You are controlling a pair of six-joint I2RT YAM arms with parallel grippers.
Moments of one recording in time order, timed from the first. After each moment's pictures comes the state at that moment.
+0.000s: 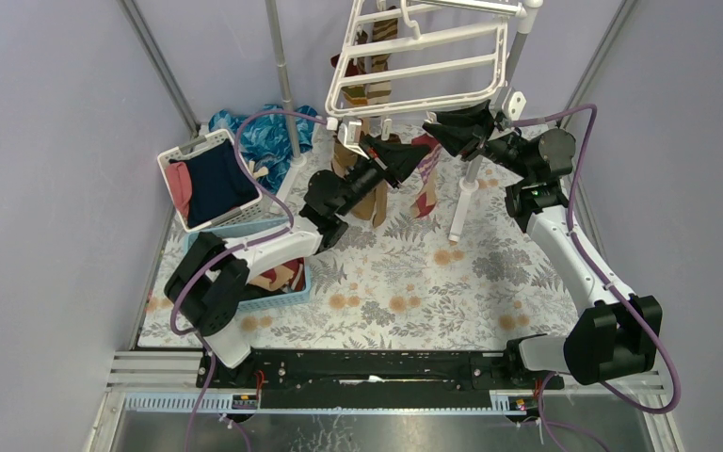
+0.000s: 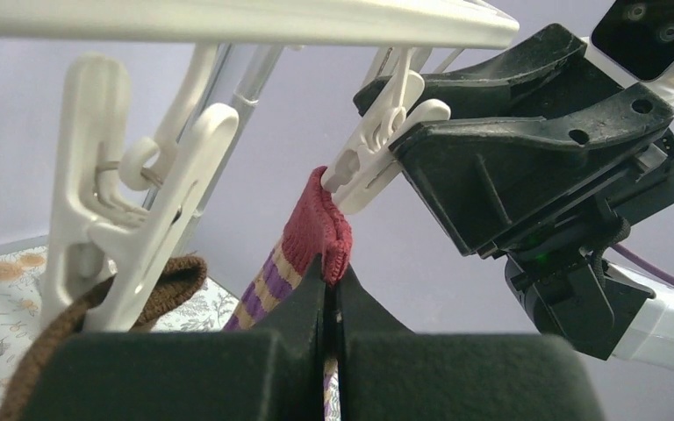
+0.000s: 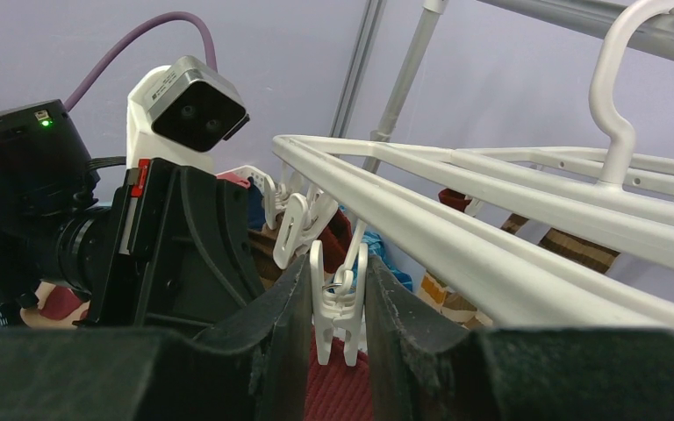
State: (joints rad) left arm -0.71 1.68 1.07 1.09 0.18 -0.70; right arm 0.20 1.32 1.12 0.71 -0.91 0.11
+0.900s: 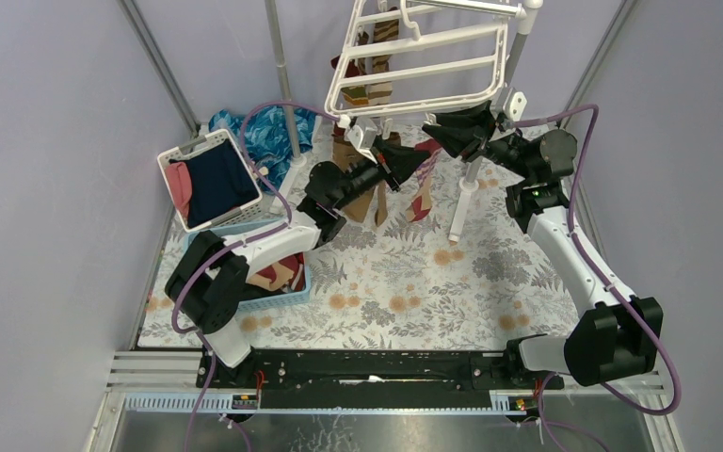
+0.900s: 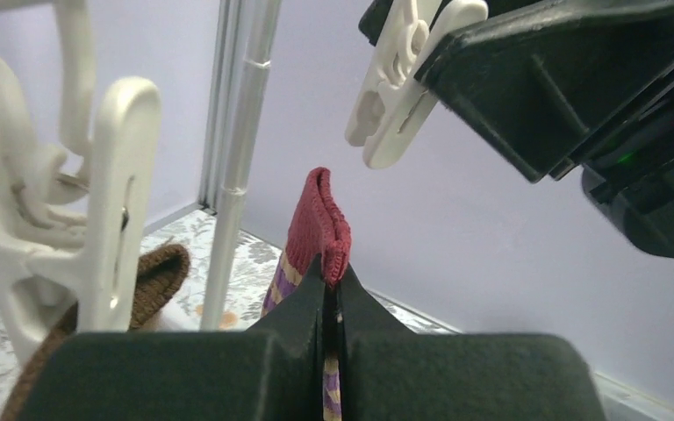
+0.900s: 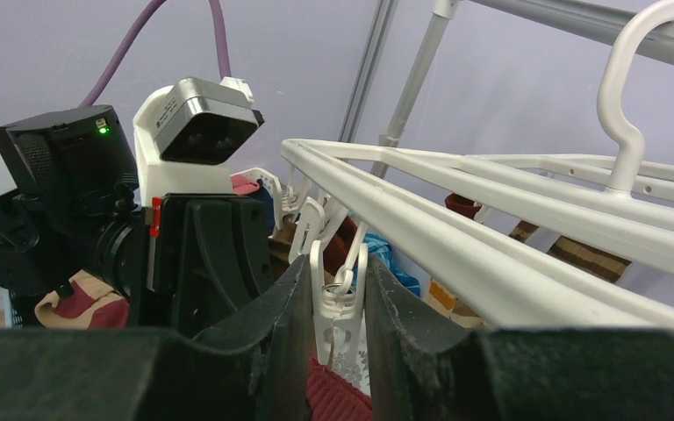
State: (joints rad) left arm -0.67 1.69 1.11 0.99 0.33 -0.46; right arm 0.20 1.32 1.12 0.72 -0.93 0.12
